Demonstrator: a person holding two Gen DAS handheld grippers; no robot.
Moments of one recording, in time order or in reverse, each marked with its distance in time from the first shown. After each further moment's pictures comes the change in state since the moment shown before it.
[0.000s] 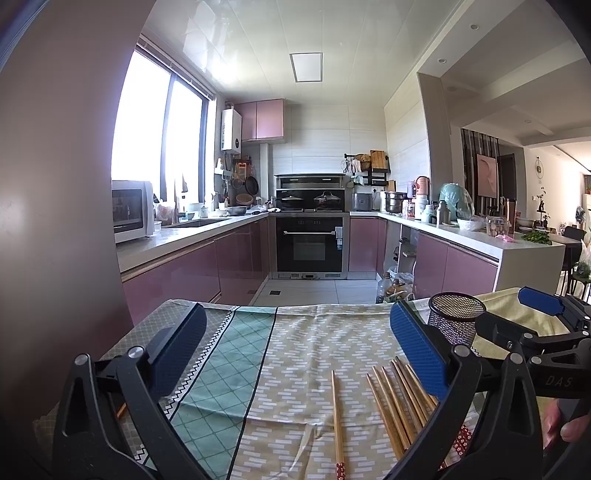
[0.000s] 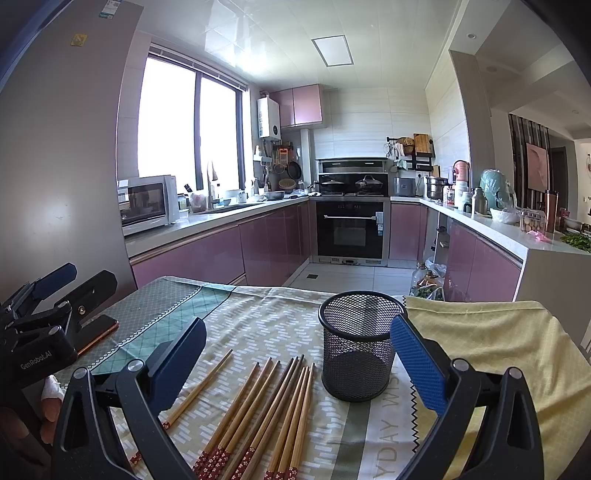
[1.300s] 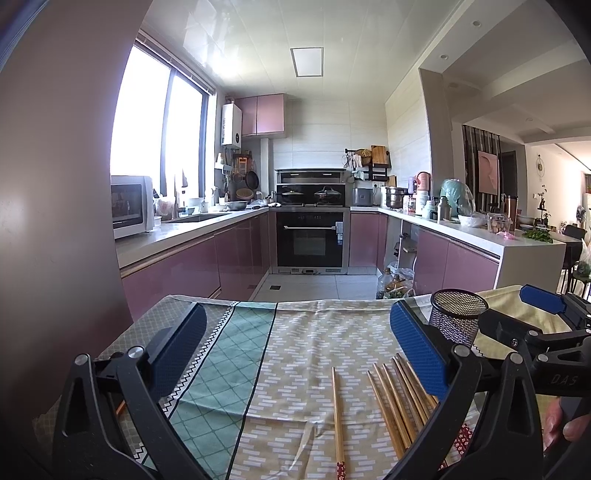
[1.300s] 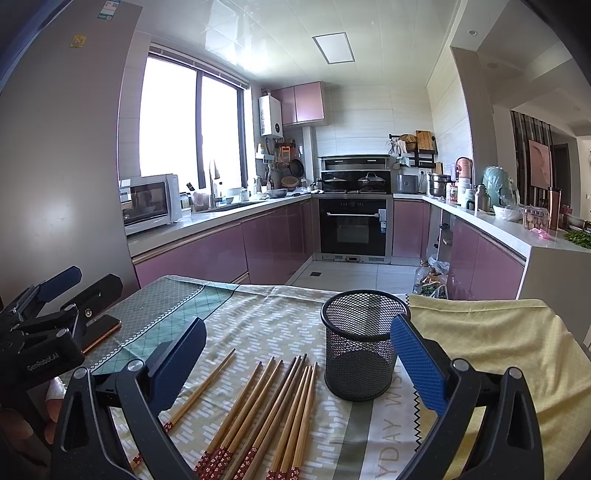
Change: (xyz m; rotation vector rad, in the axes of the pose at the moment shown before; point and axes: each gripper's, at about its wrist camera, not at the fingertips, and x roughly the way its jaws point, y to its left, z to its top) left arm 0.001 -0.004 -0.001 0.000 0.015 0.003; right arm 0.004 -0.001 0.000 0.007 0.012 0.014
